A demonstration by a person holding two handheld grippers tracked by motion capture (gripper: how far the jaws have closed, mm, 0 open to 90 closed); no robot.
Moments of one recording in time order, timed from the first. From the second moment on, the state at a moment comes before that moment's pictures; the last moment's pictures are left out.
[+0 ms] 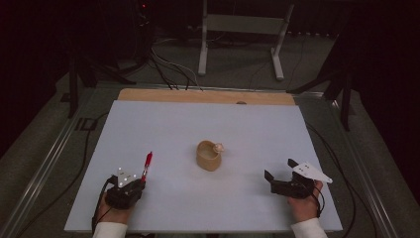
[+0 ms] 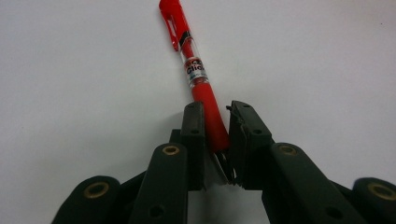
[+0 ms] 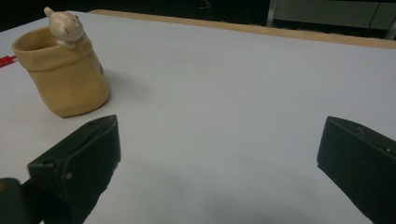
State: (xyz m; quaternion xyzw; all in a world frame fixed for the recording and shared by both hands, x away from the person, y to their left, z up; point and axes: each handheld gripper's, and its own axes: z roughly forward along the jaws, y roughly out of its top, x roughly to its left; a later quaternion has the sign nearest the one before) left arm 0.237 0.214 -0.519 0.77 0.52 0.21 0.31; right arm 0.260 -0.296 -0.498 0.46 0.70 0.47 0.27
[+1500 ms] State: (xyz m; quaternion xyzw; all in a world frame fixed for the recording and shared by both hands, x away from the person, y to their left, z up) left arm 0.250 0.225 -0.481 0.75 0.51 0.23 0.36; right arm 0.260 -0.294 -0.500 0.46 0.70 0.47 0.27
